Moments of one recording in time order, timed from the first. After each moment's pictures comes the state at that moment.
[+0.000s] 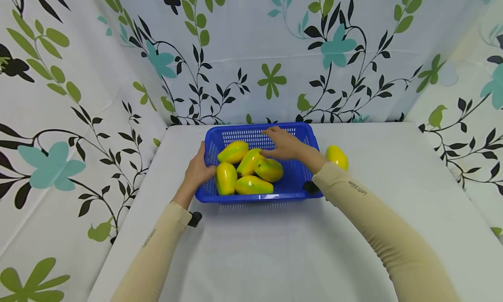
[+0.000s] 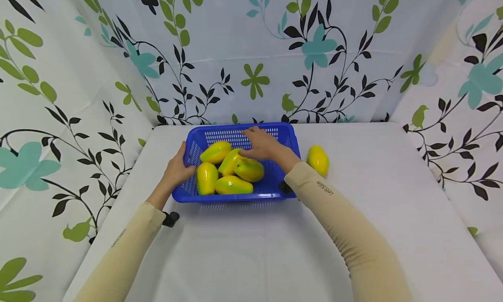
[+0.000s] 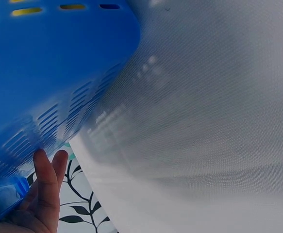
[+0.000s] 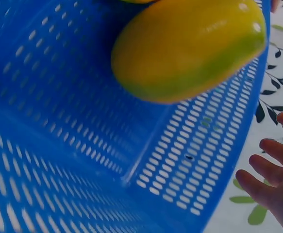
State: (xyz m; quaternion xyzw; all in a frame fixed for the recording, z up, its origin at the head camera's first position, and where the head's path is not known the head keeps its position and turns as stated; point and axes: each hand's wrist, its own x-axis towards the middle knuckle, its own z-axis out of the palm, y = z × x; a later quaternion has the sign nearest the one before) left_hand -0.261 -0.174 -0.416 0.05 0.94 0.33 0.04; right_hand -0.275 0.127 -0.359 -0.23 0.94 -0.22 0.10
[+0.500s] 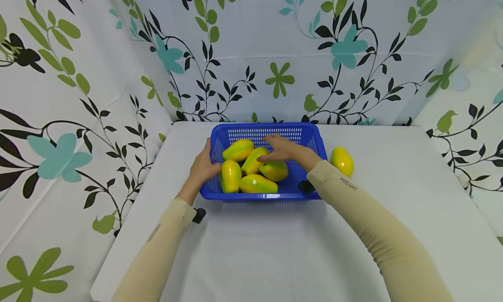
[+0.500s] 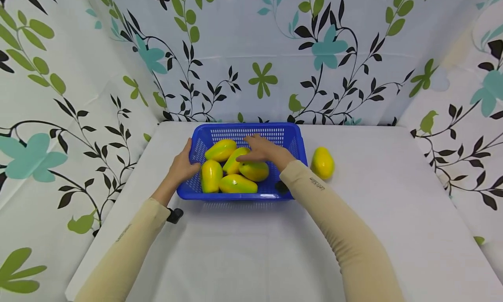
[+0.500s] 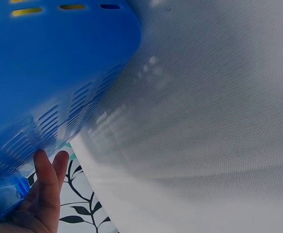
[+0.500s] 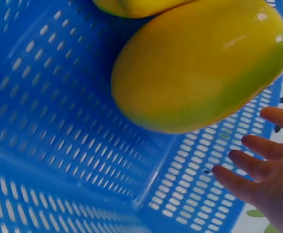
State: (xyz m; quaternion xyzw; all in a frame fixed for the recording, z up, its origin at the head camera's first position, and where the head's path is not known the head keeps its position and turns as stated) left_hand -0.264 -0.176 -0.417 0.05 0.94 0.33 0.03; right_hand -0.294 0.103 -0.381 -0.21 0.93 -0.21 0.20
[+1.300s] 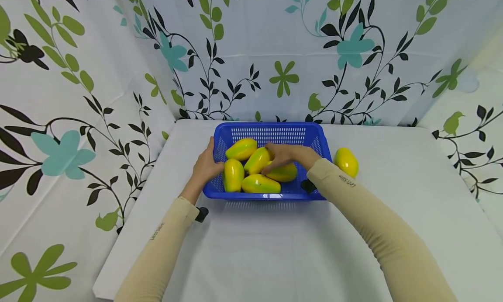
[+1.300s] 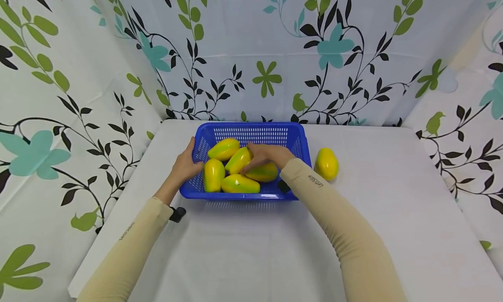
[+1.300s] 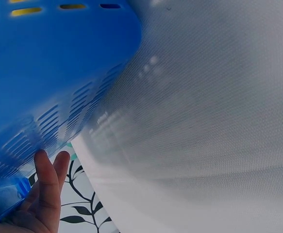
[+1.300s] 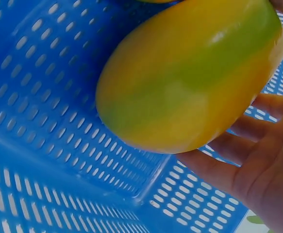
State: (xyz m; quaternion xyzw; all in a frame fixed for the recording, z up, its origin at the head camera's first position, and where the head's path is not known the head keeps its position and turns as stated) left_hand -0.263 -0.175 -0.415 0.04 0.94 0.34 0.03; right_hand -0.294 0.097 -0.386 -0.20 0.91 -0.20 0.31
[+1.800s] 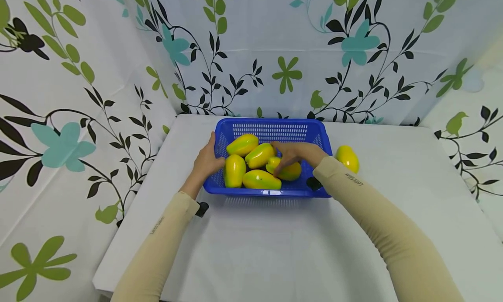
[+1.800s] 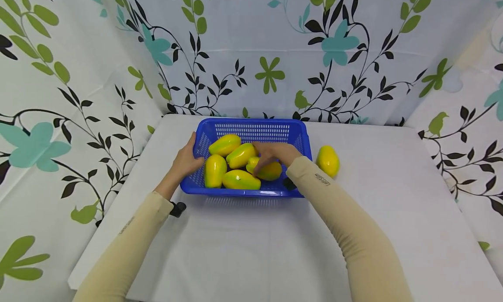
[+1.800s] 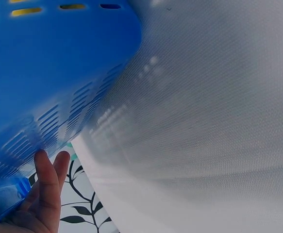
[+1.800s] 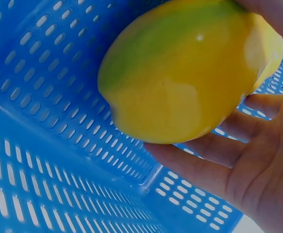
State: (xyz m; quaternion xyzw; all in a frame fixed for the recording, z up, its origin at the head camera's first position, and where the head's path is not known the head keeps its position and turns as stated) left_hand -0.267 -0.177 -0.416 0.04 0.94 0.34 0.04; right_hand -0.290 0.111 -0.384 -0.15 0.89 -0.21 0.37
